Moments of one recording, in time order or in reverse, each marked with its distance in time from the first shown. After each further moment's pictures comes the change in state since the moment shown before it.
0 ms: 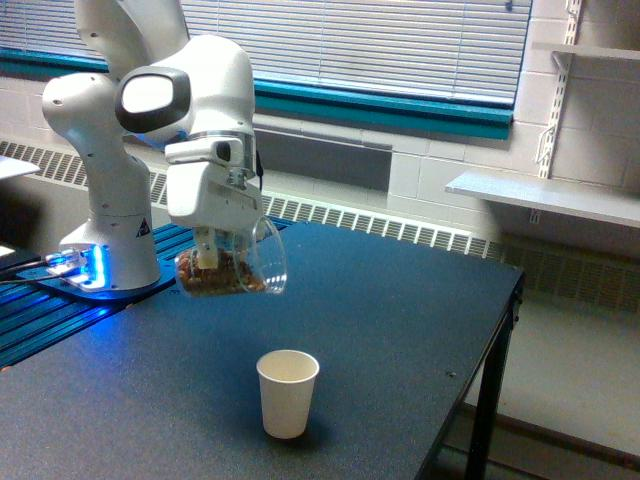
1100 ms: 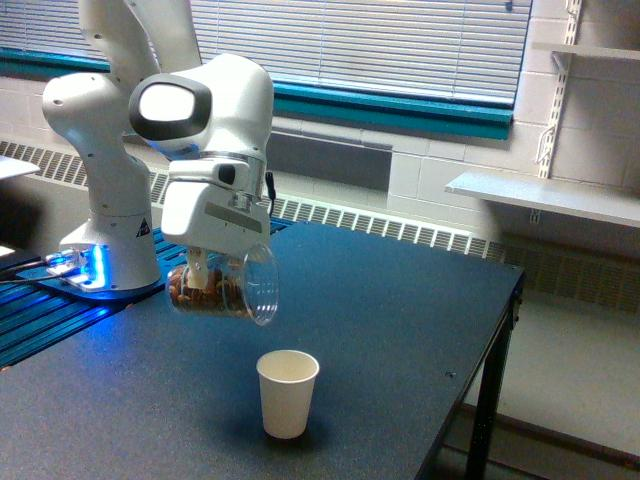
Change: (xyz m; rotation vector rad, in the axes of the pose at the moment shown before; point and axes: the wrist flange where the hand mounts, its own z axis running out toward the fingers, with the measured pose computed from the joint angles) arm 0.009 -0.008 0.026 -0.132 -0.063 0.066
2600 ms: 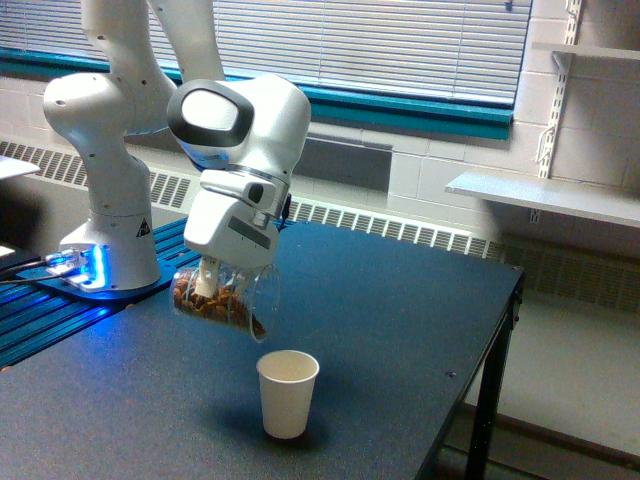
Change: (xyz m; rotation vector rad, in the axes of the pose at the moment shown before) arm -0.009 -0.028 0.012 -0.172 -0.069 -0.097
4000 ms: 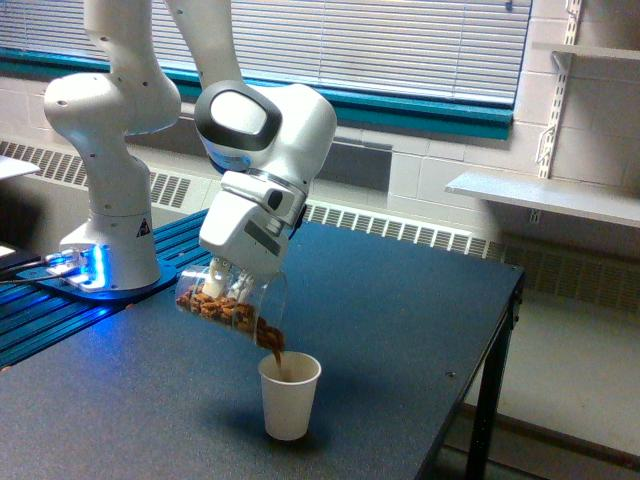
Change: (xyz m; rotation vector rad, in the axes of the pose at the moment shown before) arm 0.008 -0.017 0.001 -0.110 -0.033 -0.032
